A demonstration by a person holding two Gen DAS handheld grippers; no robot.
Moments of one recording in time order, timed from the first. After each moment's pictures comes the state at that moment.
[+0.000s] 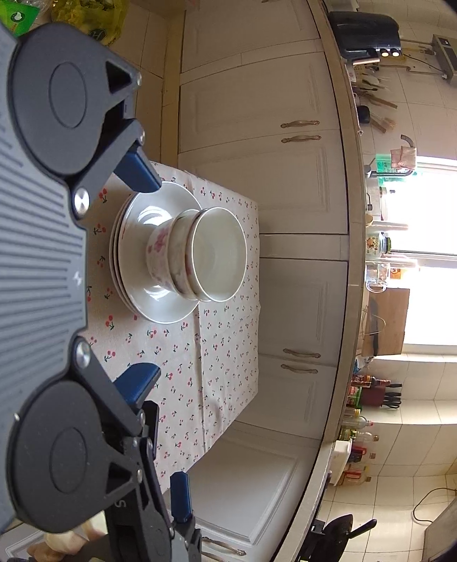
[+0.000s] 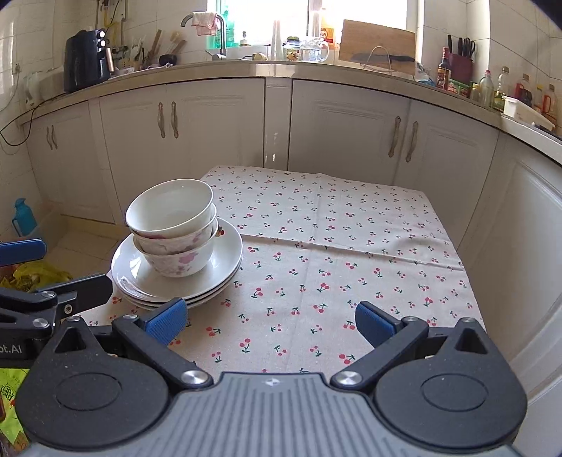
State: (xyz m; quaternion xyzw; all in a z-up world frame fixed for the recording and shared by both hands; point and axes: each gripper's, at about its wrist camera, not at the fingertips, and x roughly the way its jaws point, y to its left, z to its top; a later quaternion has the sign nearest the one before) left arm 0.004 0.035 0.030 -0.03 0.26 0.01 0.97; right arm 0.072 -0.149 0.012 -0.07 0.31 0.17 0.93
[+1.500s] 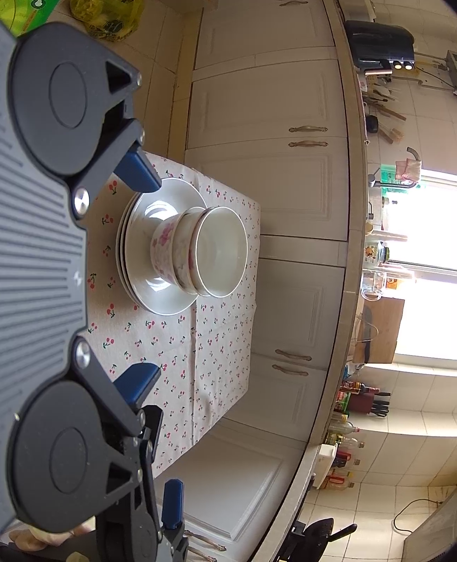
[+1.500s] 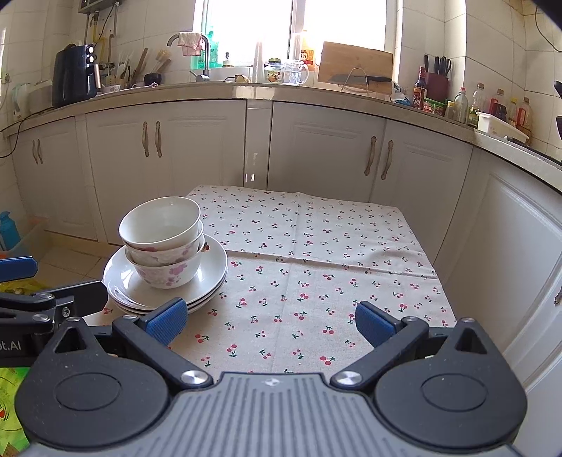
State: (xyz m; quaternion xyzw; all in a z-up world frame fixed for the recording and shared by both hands) left arm -0.007 0.032 0.030 -0.06 0.25 0.02 0.97; right arm 0.051 -0.151 0.021 -0.07 0.28 0.14 0.95
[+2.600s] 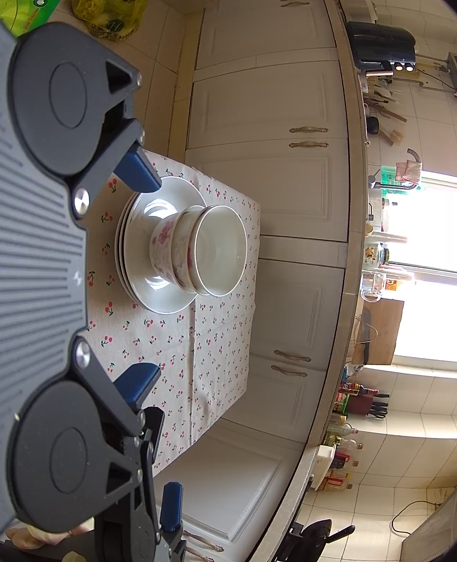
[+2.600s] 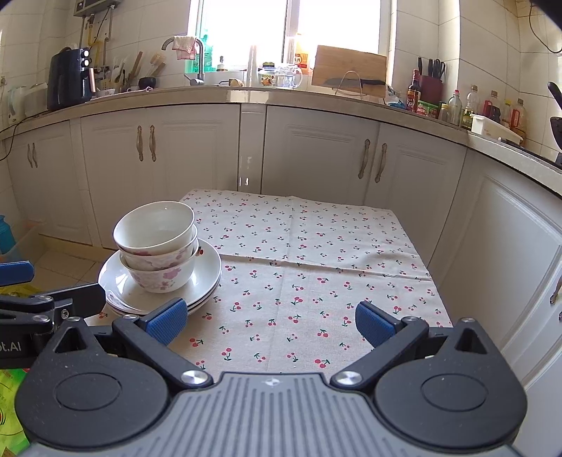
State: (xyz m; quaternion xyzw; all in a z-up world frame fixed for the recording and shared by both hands) left arm -0.007 0.029 0.032 -0.06 0.25 0.02 0.97; right arm 0.051 -0.153 0.022 -0.07 0.27 0.13 0.95
